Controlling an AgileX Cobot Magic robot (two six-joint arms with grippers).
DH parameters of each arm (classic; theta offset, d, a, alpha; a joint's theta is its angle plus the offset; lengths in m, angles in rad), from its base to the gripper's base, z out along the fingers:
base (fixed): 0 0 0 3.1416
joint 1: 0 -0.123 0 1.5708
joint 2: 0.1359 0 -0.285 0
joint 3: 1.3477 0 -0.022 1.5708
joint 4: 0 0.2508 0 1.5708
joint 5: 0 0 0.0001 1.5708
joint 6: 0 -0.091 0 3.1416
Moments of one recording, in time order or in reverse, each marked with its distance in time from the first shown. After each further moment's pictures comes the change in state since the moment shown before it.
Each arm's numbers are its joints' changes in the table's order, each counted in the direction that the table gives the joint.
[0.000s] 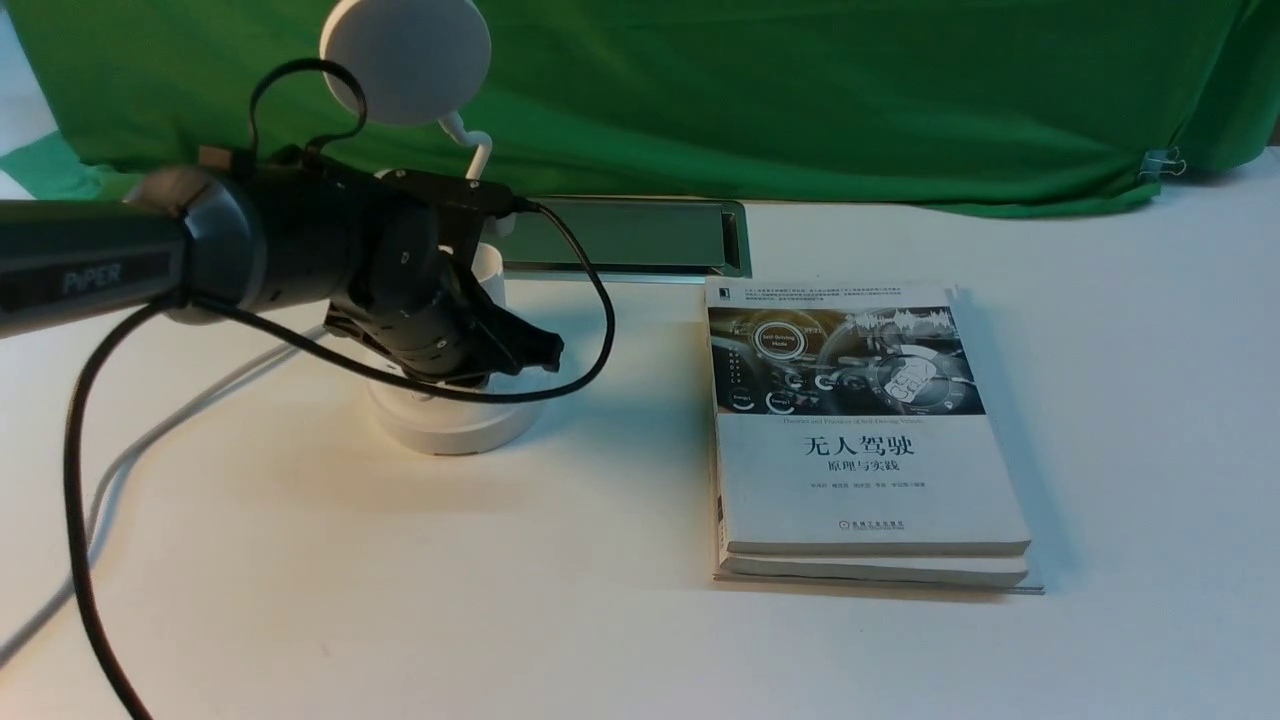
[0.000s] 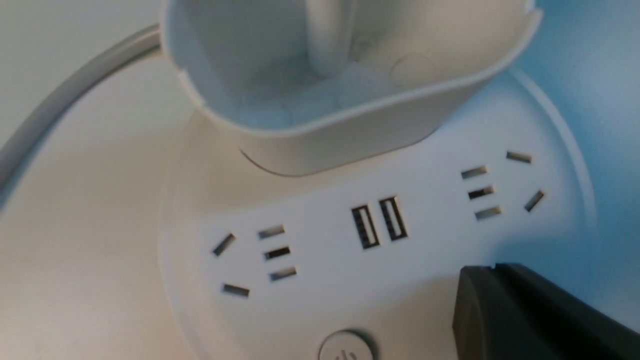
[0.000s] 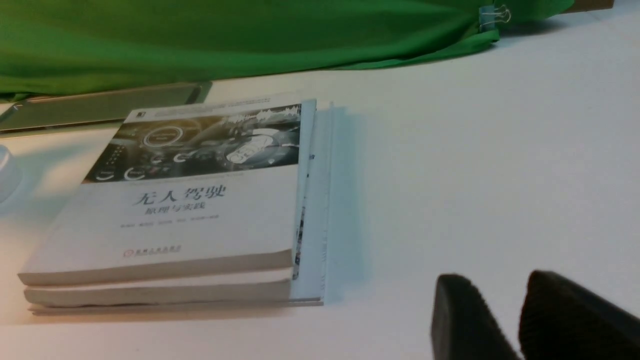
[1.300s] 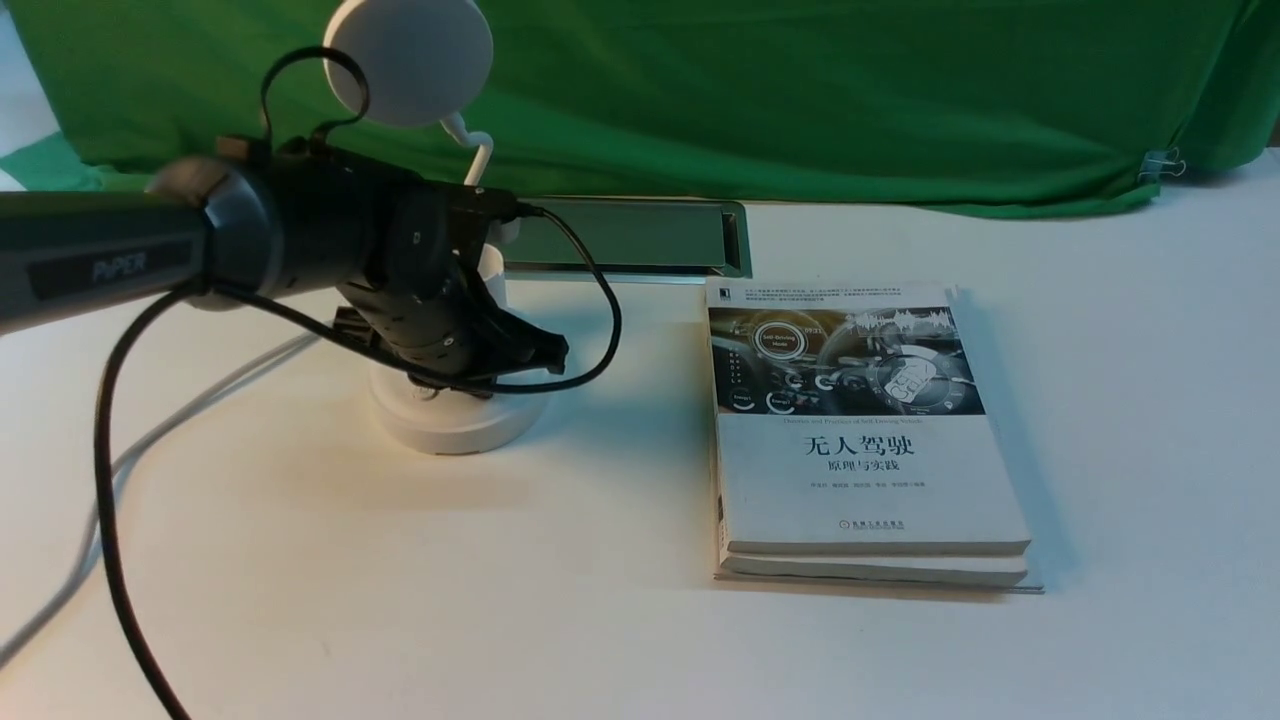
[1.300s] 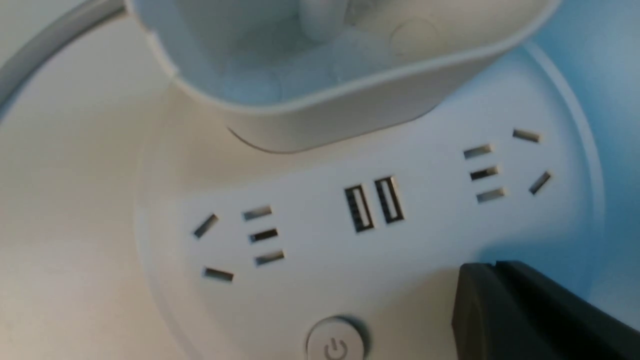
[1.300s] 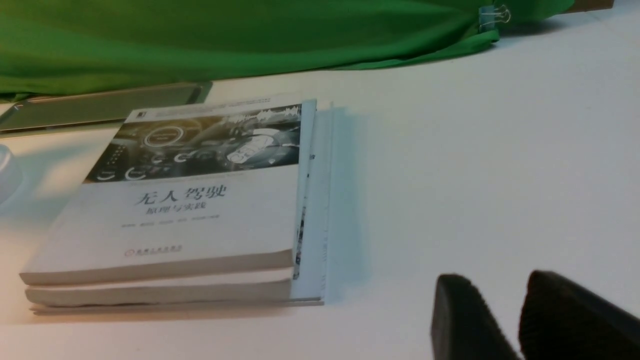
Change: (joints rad) right arm 0.000 0.000 0.000 0.000 0.000 0.000; left arm -0.003 0.053 -0.044 -0.087 -0.094 -0.050
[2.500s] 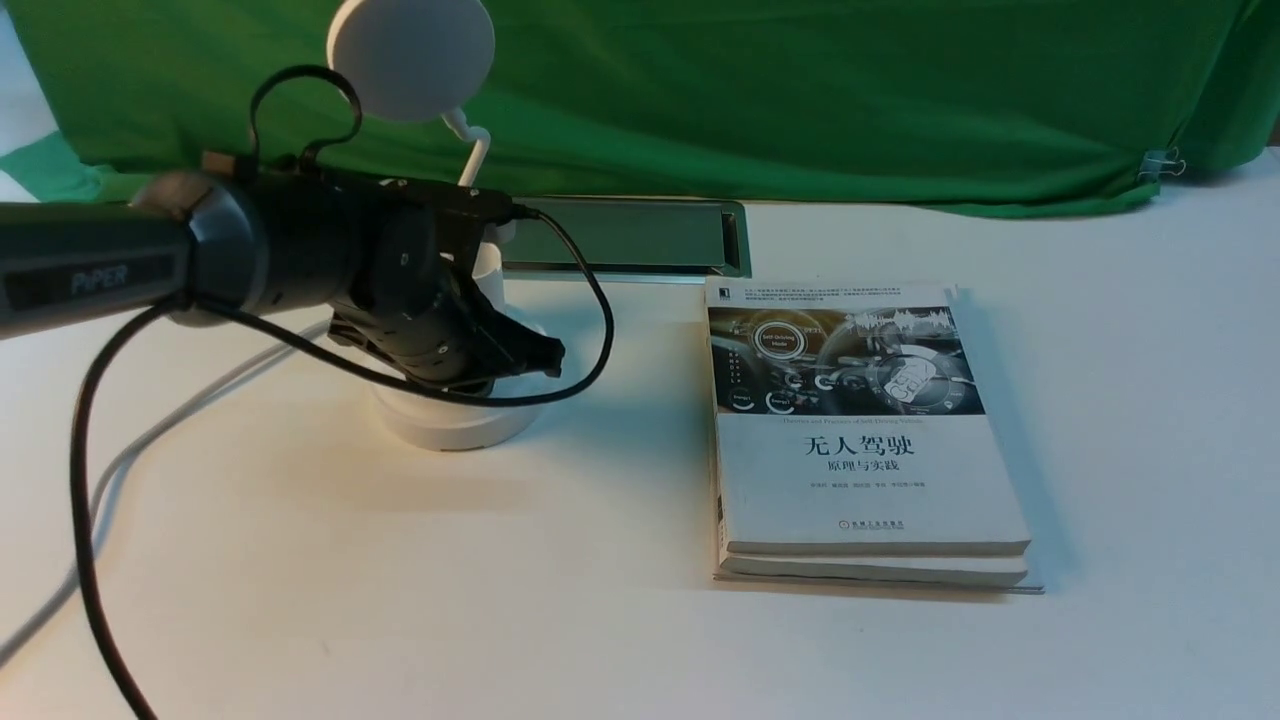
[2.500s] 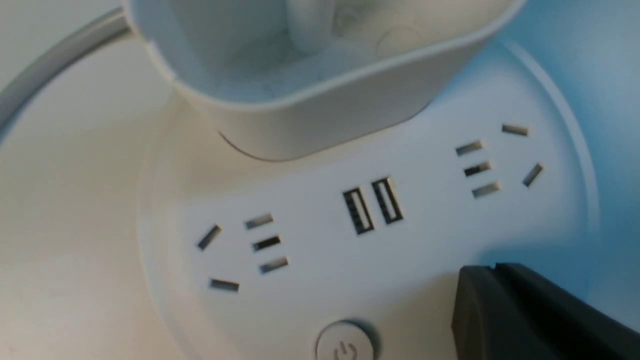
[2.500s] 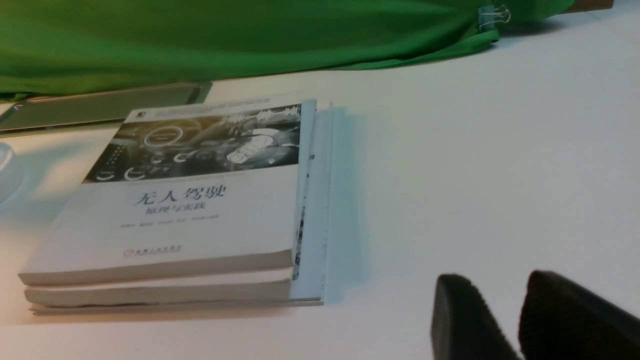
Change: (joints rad) right arm 0.000 0.000 0.000 0.000 0.000 0.000; left arm -0.007 -0.038 0.046 0.036 0.104 0.004
